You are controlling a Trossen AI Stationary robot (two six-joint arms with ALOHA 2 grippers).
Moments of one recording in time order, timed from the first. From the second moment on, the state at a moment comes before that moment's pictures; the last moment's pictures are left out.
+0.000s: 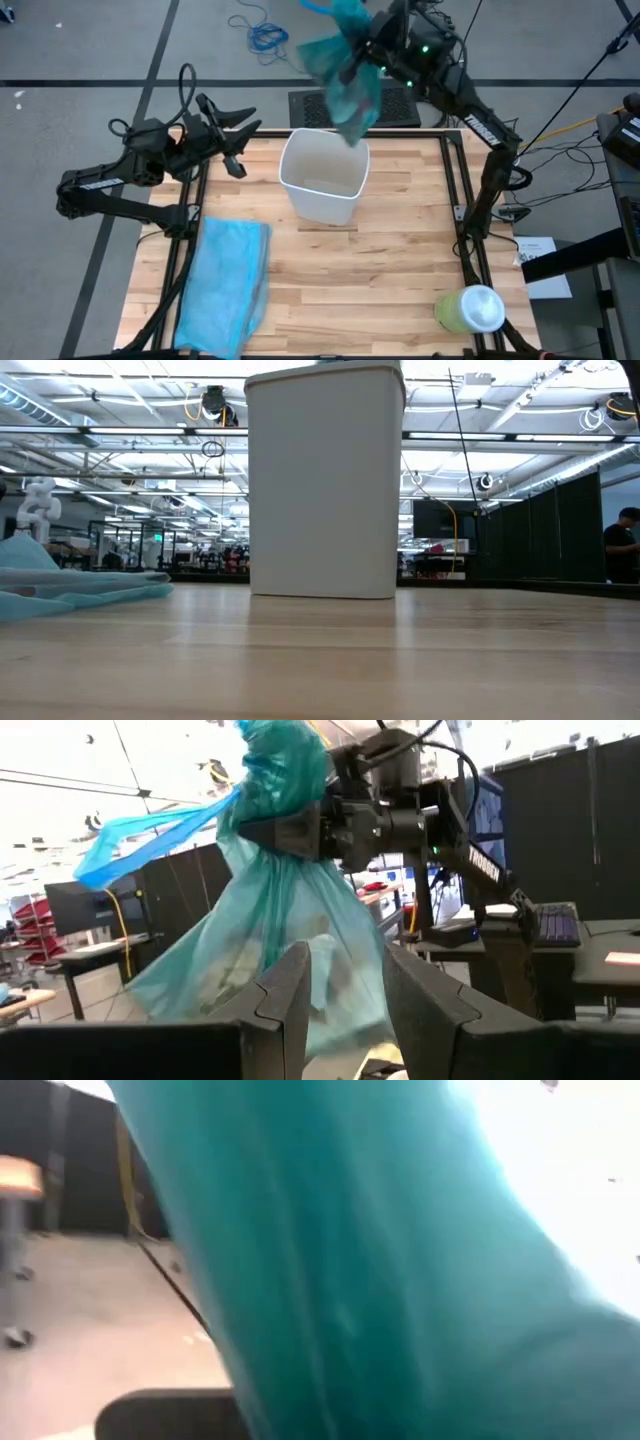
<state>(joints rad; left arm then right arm) 0.12 0.90 1.15 0.06 -0.27 0.27 -0.44 1.79 2.36 -0.41 0.23 -0.26</state>
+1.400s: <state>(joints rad) 0.12 0.90 1.15 -0.04 -0.30 0.26 -0.53 1.08 1.26 -0.45 0.51 -0.10</state>
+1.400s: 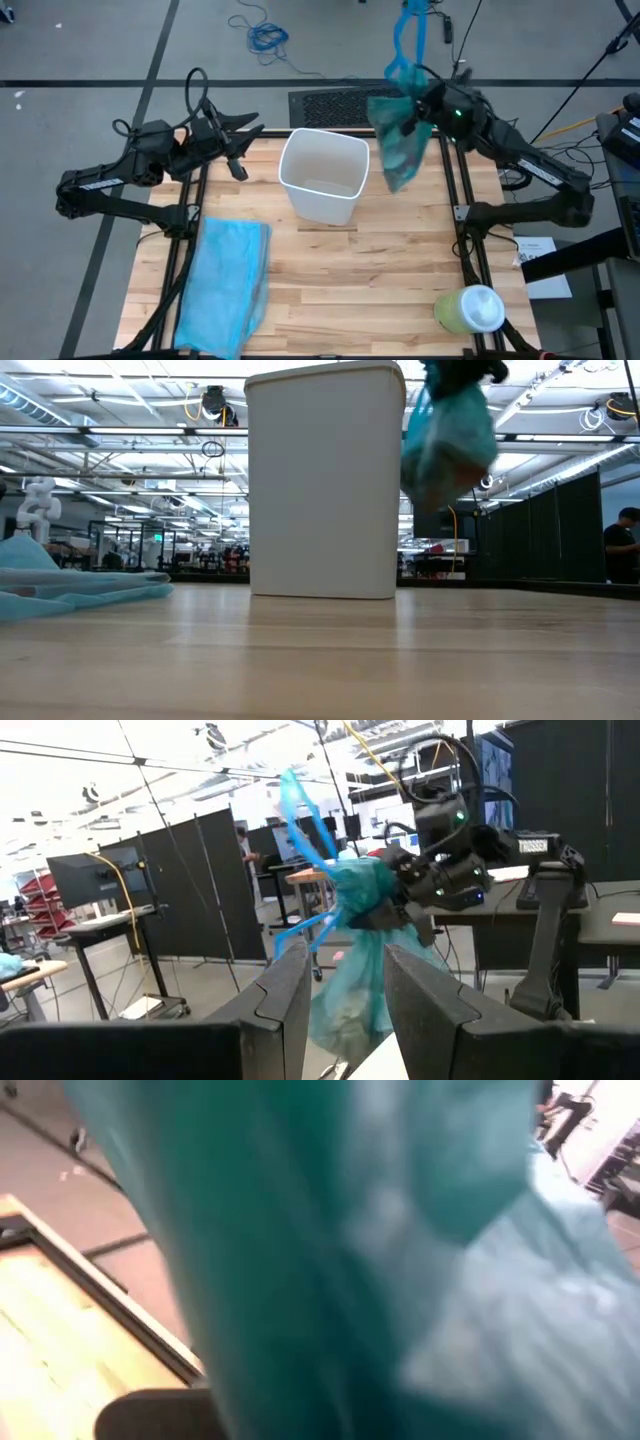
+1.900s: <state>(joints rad) 0.12 0.90 1.15 -0.05 -0.30 0.24 -0.56 0.91 0.61 0.08 0.57 -0.05</state>
